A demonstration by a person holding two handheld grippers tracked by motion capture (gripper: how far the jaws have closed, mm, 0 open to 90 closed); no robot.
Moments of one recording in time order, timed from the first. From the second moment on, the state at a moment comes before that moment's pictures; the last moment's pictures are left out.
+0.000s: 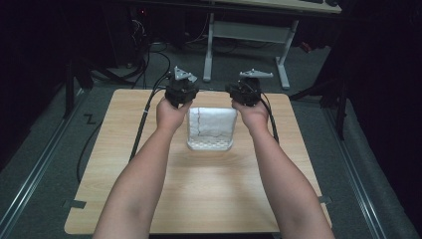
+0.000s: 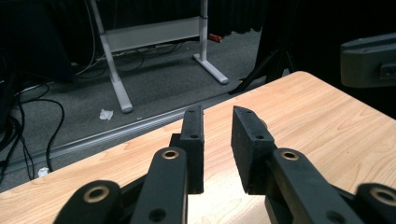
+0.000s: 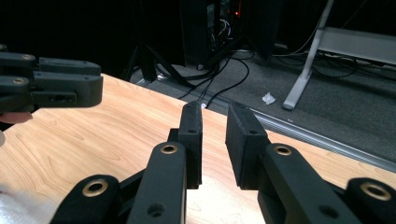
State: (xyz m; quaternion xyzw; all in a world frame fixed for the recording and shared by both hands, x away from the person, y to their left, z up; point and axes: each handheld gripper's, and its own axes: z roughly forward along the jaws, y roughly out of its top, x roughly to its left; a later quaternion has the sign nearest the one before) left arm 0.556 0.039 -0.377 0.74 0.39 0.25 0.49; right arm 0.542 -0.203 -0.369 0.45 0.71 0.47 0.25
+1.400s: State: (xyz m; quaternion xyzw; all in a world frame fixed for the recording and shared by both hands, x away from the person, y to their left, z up) left arm 0.464 0.085 -0.363 0.72 0.37 0.23 0.54; right arm 0.451 -0.200 -0.358 0.39 0.72 0.50 0.30
